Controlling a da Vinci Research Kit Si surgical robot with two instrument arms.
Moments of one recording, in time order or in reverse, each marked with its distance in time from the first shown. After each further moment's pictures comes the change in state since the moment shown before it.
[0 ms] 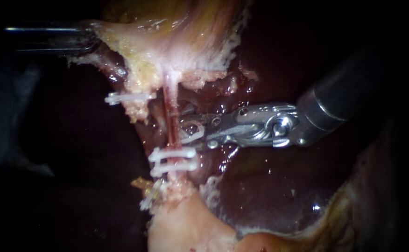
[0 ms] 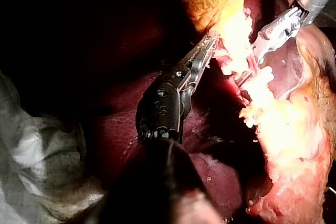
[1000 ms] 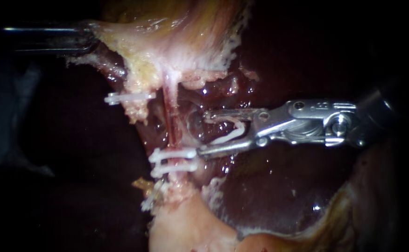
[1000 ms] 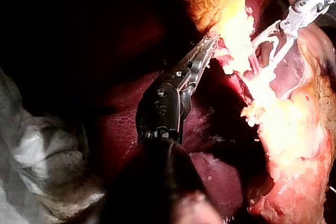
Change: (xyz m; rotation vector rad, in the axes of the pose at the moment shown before) right arm 0.001 -0.002 -0.010 0.236 0.153 -0.007; left arm 0.000 0.000 0.000 -0.002 -0.001 0.001
